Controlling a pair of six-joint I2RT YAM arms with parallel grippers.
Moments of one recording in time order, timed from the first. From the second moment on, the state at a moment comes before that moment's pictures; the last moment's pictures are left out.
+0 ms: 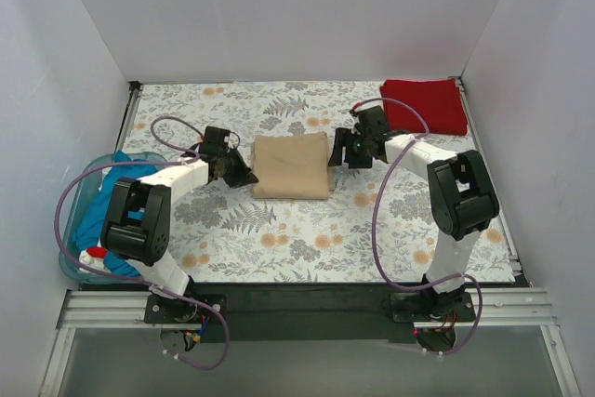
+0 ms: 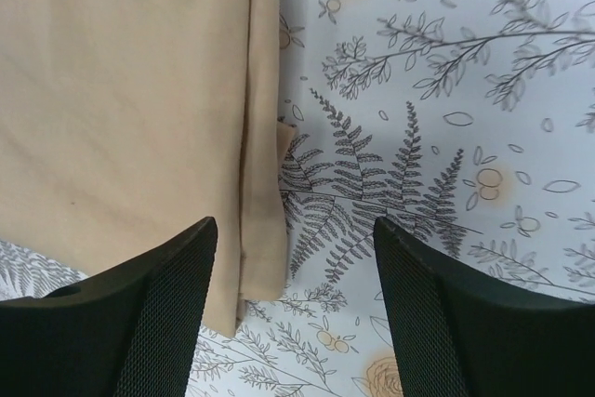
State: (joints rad) left arm -0.25 1.67 0.99 -0.23 0.25 -0.82; right arm 0.39 1.84 1.22 -0.27 -0.23 0.41
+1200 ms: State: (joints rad) left arm -0.27 1.66 1.04 -0.31 0.27 -0.84; right arm 0.51 2.04 1.39 -0.29 -0.21 0.45
